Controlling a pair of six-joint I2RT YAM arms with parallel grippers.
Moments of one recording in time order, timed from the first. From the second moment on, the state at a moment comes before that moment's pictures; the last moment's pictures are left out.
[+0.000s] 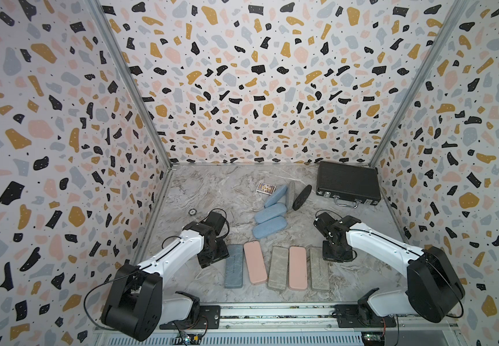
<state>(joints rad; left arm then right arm) -0.34 1.30 0.73 -0.92 0.04 -0.73 0.57 1.39 0.84 -1.07 0.17 0.73</state>
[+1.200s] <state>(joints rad) -0.49 1.40 0.70 -0.85 0.01 -0.88 0.69 1.51 0.90 -0.94 0.03 0.70</state>
